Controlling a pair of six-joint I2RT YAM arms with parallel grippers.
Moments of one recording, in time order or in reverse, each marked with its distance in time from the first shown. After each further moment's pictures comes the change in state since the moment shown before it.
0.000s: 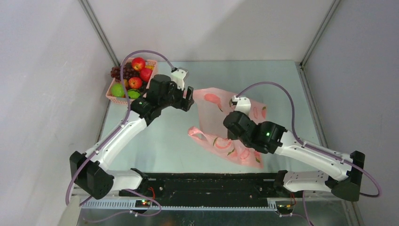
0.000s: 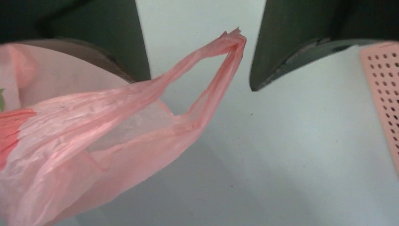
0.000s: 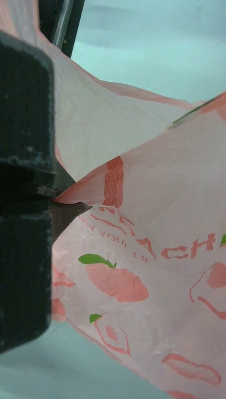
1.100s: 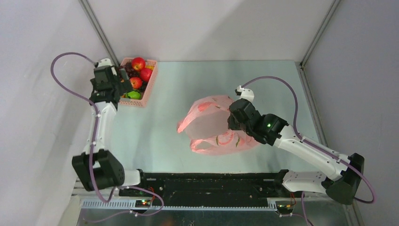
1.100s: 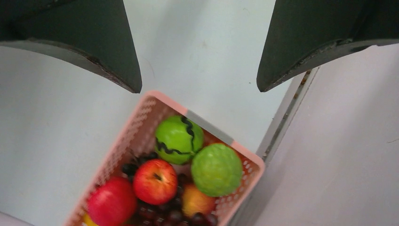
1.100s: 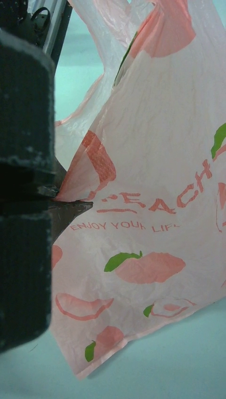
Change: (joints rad) left arm 0.700 0.026 0.048 -0.055 -0.220 -0.083; right arm -0.198 0.011 -0.005 0.121 -0.164 -0.047
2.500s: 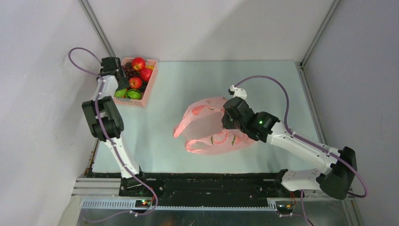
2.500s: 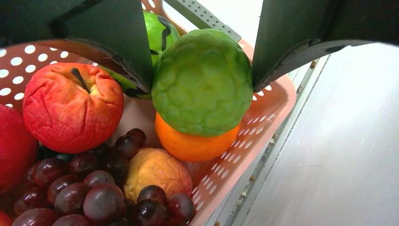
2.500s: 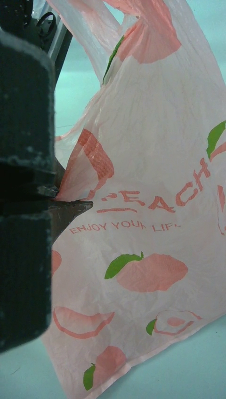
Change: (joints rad) left arm 0.108 0.753 0.472 -0.032 -0.070 -0.050; right arm -0.013 0.083 -0.001 0.084 -0.070 -0.015
